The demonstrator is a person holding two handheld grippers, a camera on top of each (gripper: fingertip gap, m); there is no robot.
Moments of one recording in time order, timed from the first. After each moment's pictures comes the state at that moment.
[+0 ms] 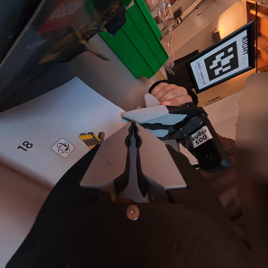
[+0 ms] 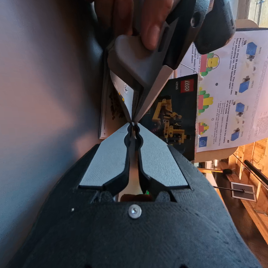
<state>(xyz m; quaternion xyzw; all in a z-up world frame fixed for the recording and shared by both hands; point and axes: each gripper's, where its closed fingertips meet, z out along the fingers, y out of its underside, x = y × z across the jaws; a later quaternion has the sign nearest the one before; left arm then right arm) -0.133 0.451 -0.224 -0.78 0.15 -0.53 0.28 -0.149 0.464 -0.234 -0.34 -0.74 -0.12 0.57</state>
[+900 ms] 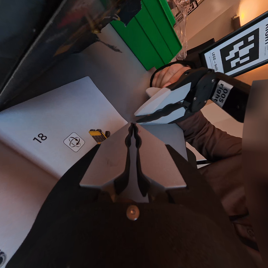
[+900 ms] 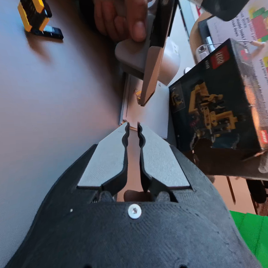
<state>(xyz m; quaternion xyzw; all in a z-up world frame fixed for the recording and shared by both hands) -0.141 0.451 -0.238 -0.81 0.16 -0.50 0.26 -0.127 0.448 -0.250 -0.43 -0.77 0.14 0.44</state>
